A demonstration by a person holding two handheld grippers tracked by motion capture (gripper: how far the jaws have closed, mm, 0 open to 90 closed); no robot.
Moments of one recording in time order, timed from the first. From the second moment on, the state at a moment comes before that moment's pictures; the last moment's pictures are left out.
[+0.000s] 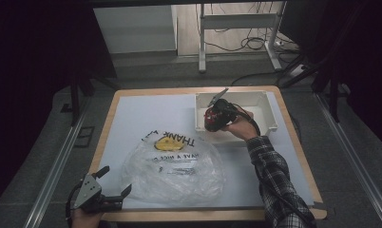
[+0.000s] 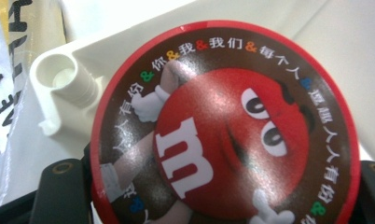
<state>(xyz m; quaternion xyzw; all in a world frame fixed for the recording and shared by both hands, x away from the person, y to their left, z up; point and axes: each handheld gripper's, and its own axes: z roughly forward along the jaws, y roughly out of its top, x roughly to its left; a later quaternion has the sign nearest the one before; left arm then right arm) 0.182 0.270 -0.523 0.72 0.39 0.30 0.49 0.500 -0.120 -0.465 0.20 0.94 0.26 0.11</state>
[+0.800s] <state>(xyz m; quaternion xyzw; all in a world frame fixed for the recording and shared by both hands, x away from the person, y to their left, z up) 0.182 0.270 -0.523 0.72 0.39 0.30 0.49 0.516 -0.109 -0.472 0.18 0.94 0.26 0.11</state>
